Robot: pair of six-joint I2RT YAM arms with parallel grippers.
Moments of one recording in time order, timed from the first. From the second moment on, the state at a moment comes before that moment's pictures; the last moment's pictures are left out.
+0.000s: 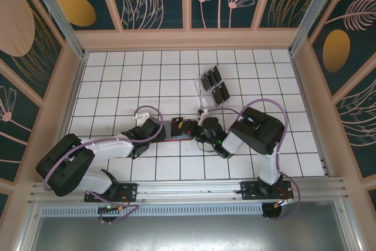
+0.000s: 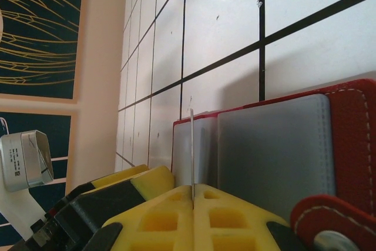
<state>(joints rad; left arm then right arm) -0.73 1.39 0.46 -0.08 -0.44 -0.80 0.86 1.95 0.50 1.14 -0.16 1.23</state>
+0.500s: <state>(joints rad) -0.73 1.39 0.45 -0.07 -0.44 -0.80 0.85 1.95 0.48 1.14 -0.16 1.25</state>
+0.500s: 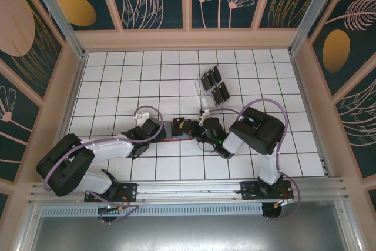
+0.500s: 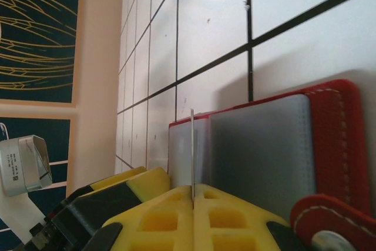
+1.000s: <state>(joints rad) -0.73 1.39 0.45 -0.07 -0.44 -0.80 0.85 1.97 0.50 1.14 -0.17 1.25</state>
